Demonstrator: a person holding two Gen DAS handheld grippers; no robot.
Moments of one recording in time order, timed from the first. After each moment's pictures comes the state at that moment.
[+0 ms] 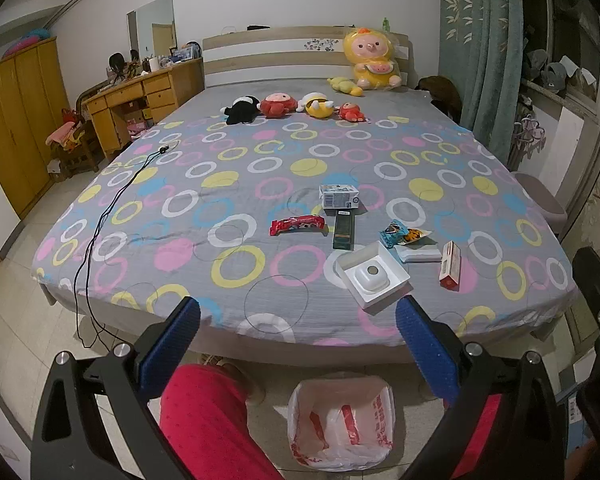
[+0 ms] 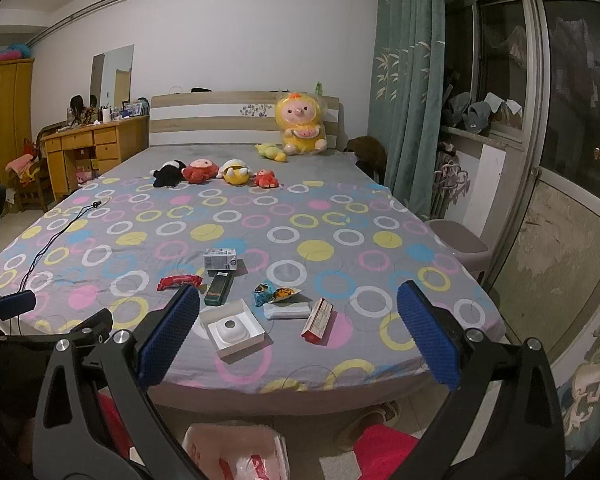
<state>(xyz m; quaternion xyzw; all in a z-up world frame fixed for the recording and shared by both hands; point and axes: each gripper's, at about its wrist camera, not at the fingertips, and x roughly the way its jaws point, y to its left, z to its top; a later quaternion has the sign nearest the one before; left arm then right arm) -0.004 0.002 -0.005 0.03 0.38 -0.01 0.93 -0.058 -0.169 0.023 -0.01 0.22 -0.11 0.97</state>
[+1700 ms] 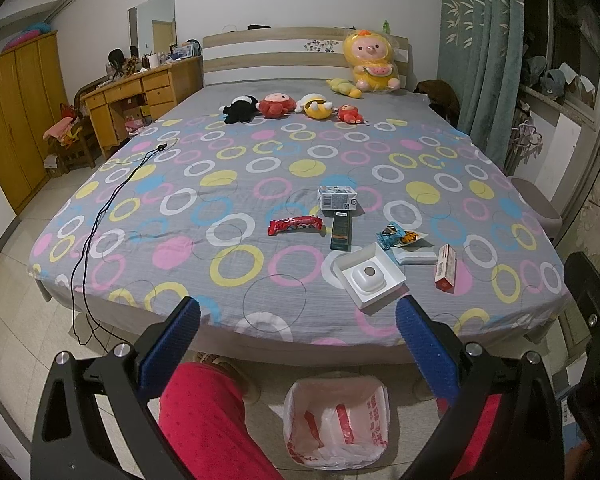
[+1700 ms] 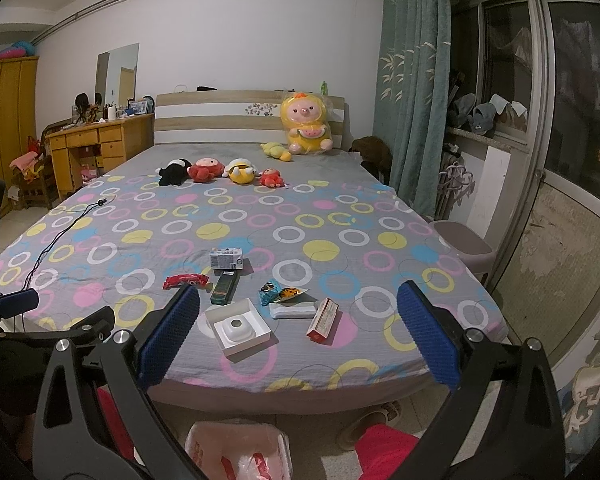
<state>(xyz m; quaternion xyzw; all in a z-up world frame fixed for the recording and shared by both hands) -0.002 0.003 -0.003 0.03 0.38 -0.02 0.93 -0.057 -0.149 0.018 -0.01 0.23 -0.11 0.97</state>
